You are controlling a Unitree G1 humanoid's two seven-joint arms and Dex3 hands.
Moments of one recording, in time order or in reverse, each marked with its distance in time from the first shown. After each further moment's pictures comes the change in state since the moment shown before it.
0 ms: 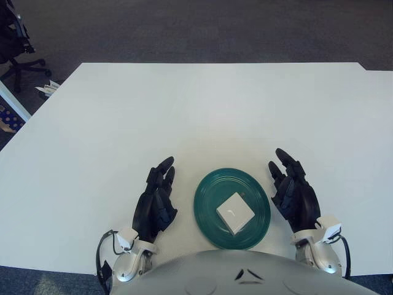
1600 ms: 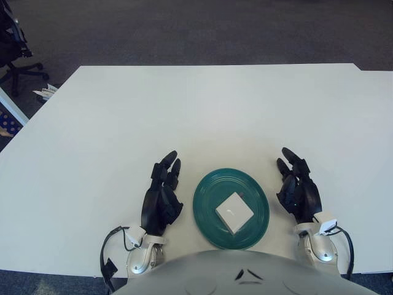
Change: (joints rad) left arm -0.112 -0.088 0.003 0.215 0.046 -0.212 -0.004; right arm -0.182 -0.029 -0.181 0.366 -0.022 -0.247 0.014
